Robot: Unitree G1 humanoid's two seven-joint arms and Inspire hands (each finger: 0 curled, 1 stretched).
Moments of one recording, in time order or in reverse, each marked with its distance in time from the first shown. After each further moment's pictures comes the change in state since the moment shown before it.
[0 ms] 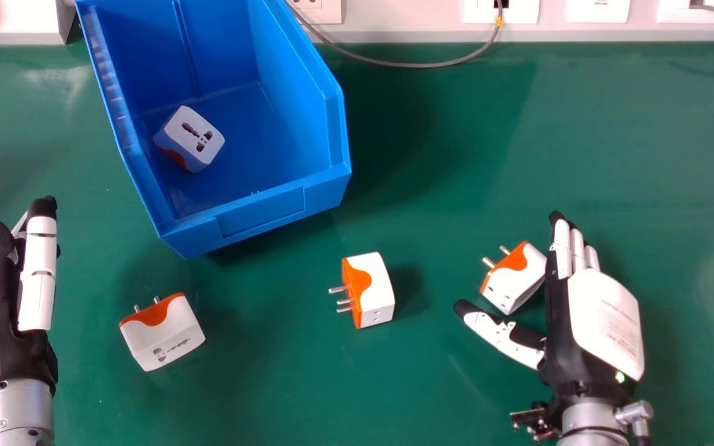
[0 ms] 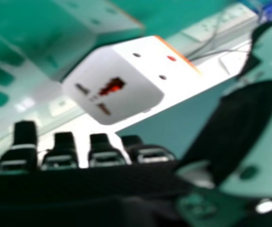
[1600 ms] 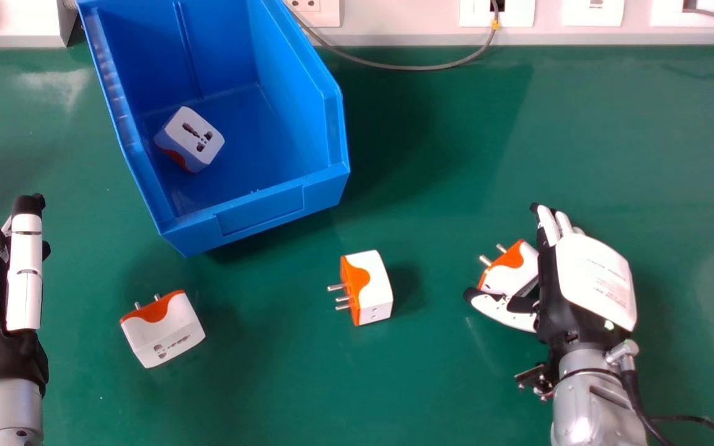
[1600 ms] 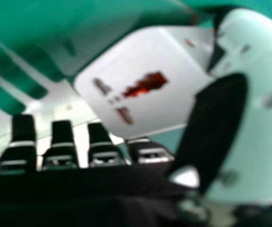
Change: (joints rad) left arm 0.008 0.009 0.015 -0.034 -0.008 0.031 -0.013; right arm -0.212 -0.035 0.041 0.169 -0.002 0.127 0.064
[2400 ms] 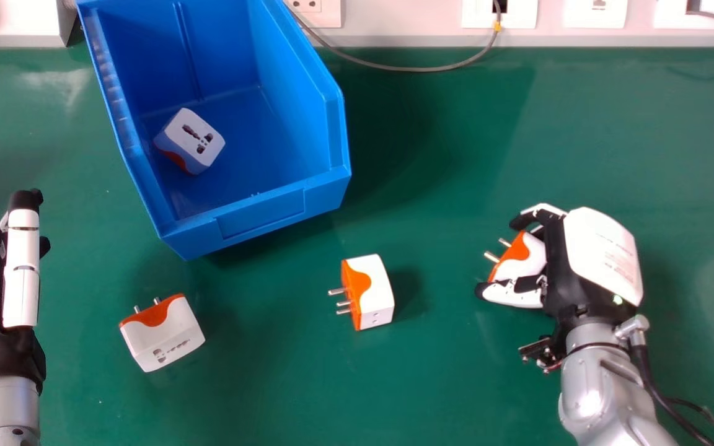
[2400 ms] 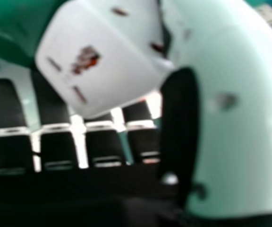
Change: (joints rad) left arm 0.012 -0.001 0.002 -0.046 -0.005 0.026 -0.003; right arm -0.060 -0.025 -0.041 0.013 0.057 -0.047 0.034
